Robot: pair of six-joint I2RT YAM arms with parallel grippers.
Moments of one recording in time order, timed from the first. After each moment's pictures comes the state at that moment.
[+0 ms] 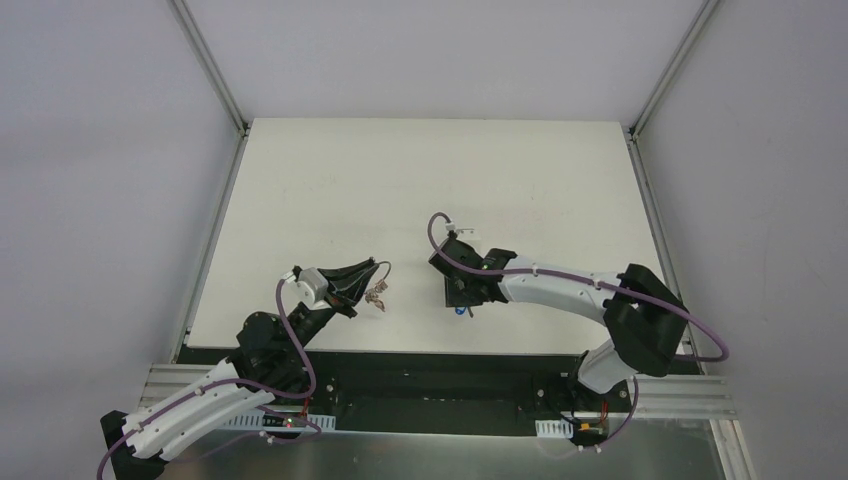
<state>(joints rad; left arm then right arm) -0.94 0.17 0.14 0.39 -0.19 0.05 1.01 1.54 0.98 -0.61 0.27 0.83</state>
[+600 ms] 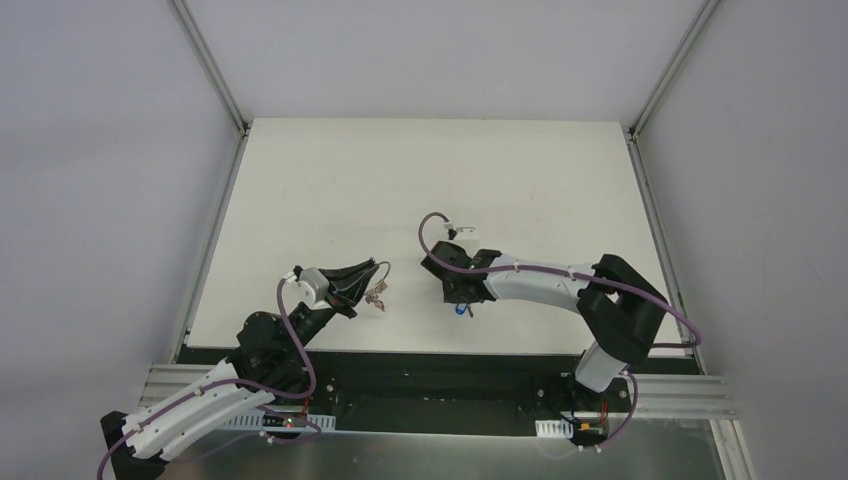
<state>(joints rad) -0.94 0.16 0.14 0.37 -0.19 0.04 1.02 1.66 0.99 -0.56 0.40 0.89</state>
